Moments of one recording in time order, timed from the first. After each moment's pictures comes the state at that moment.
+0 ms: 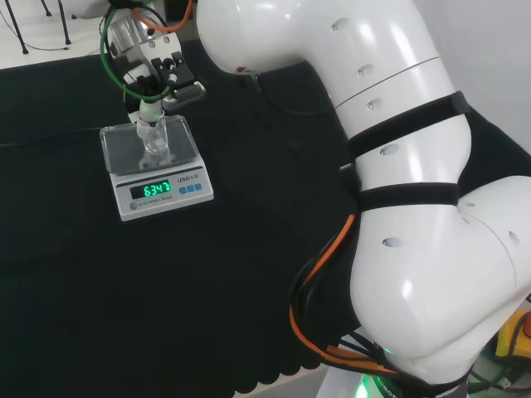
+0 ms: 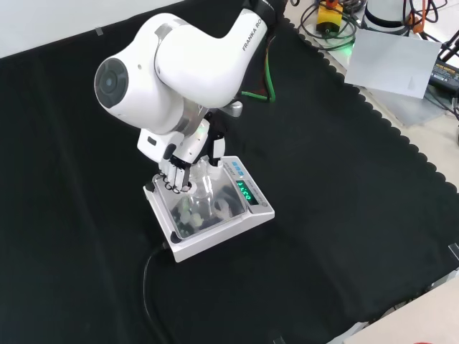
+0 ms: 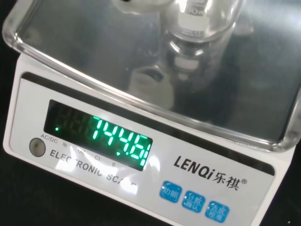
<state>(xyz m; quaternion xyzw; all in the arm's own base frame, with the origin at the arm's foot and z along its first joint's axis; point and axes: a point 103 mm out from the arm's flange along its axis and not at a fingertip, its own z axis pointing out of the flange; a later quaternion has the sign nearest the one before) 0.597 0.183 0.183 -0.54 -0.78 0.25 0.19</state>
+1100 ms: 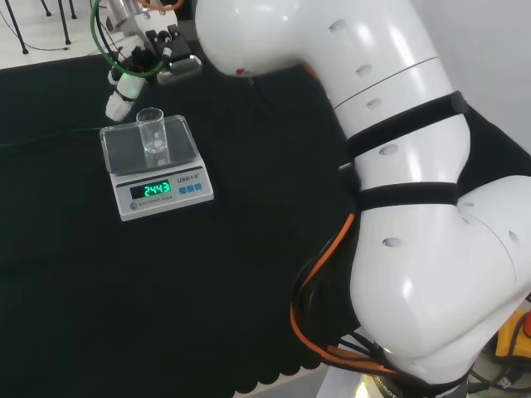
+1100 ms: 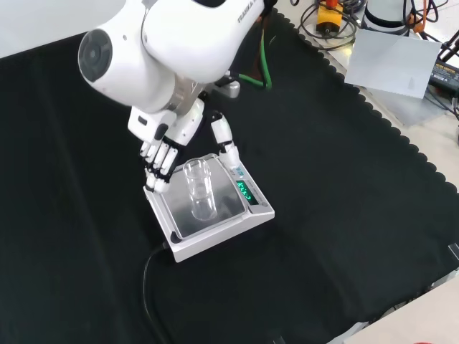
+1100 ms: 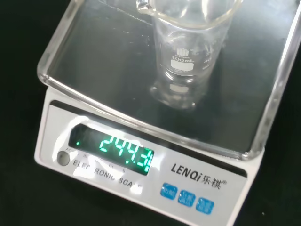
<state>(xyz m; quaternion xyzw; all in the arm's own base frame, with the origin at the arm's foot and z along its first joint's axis) 0.598 0.180 0.242 -0.55 -0.78 0.25 0.19</state>
